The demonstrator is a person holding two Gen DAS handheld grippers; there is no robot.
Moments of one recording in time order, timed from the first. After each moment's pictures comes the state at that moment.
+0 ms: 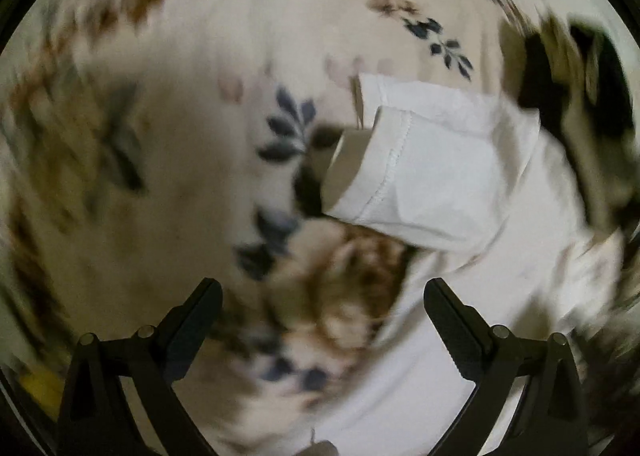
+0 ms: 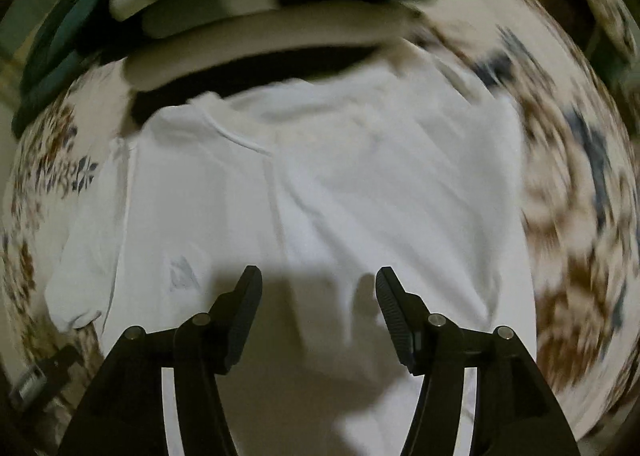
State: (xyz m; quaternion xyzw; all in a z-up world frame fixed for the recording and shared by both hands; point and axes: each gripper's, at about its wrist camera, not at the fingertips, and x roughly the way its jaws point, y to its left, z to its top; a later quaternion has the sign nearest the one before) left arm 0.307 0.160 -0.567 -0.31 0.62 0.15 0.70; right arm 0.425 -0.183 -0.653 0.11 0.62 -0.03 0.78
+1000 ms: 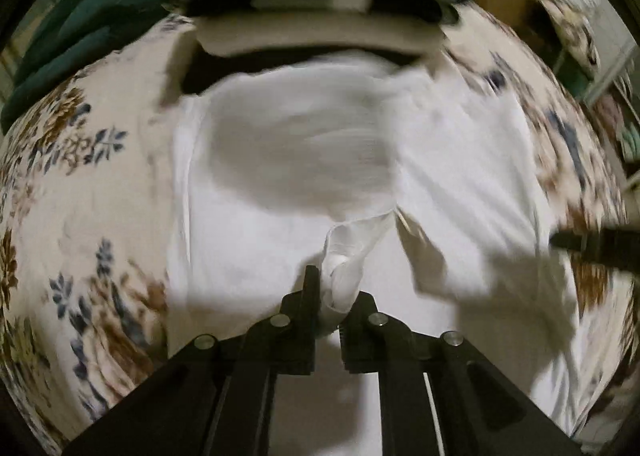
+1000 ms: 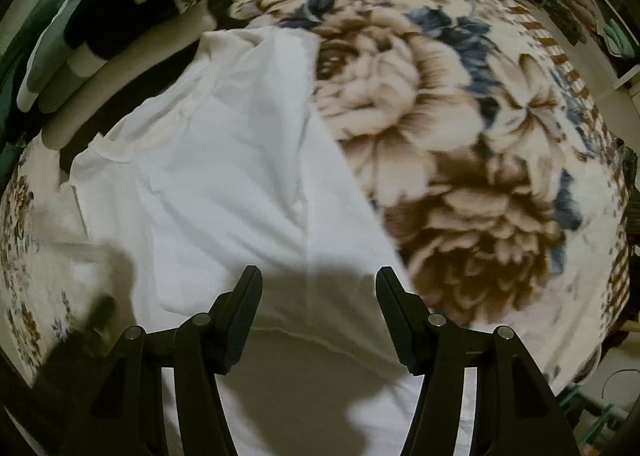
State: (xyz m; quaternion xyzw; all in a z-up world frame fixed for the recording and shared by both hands) left arm 0.344 -0.088 -0.551 0.05 0.57 -0.10 0.82; right arm 0.338 -0.321 -0.624 0.18 0.64 -0.14 0.73
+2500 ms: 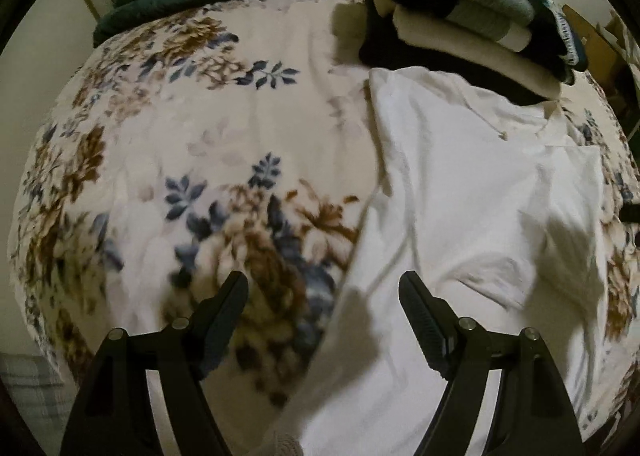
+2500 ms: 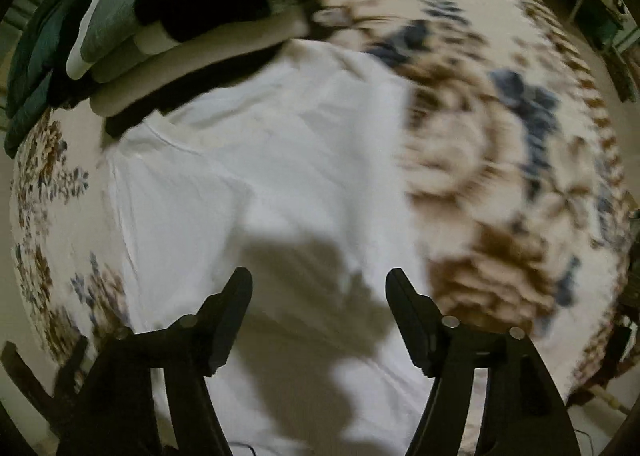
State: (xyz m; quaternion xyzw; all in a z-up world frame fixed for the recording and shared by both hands) left arm 0.298 0.005 -0.508 -0.01 0.57 0.08 0.82; right arm 0.407 -0.297 -0.574 0.12 0.68 -0.05 0.72
